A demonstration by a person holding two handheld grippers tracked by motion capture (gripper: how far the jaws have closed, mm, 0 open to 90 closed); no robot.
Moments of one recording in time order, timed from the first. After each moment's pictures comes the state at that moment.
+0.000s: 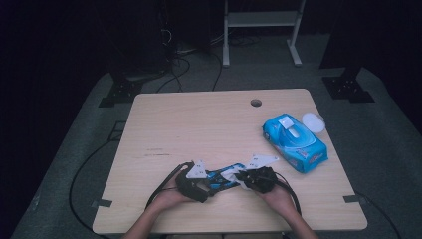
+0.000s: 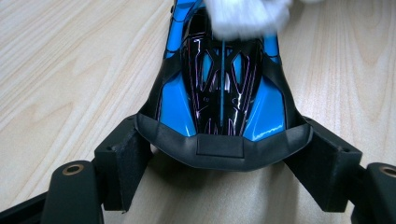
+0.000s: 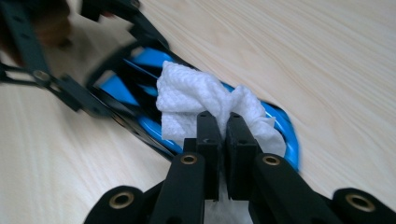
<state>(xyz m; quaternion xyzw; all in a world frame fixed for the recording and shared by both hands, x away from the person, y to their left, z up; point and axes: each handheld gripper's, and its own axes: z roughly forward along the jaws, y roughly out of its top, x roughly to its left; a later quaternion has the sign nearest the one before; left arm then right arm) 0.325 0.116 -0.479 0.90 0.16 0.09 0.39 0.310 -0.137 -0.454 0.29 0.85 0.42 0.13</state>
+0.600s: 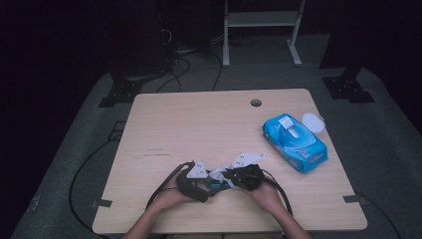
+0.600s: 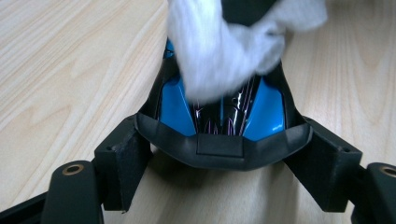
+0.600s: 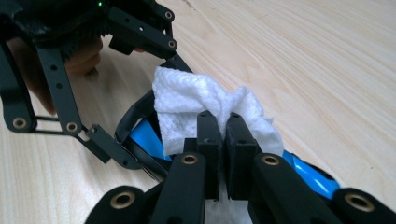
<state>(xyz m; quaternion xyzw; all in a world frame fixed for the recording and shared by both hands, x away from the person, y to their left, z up) 0.326 0.112 -0.480 0.90 0.16 0.09 0.39 0.316 -0.105 -0.450 0.27 0.85 0.43 0.13</state>
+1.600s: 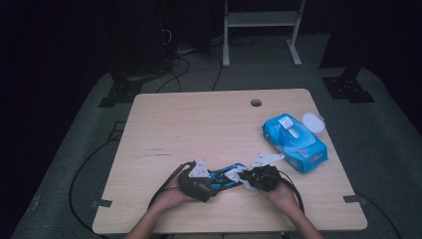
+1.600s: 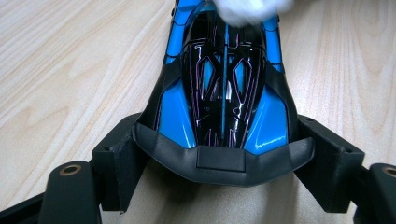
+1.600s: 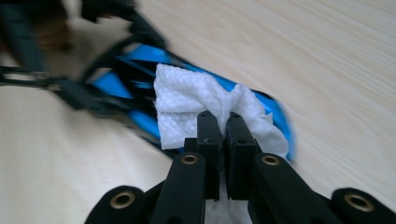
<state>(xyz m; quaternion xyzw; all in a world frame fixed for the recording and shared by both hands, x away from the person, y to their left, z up) 0.326 0.110 -0.479 0.90 0.17 0.09 0.39 0.319 -0.158 -0.460 0.32 0.84 0.42 0.11</state>
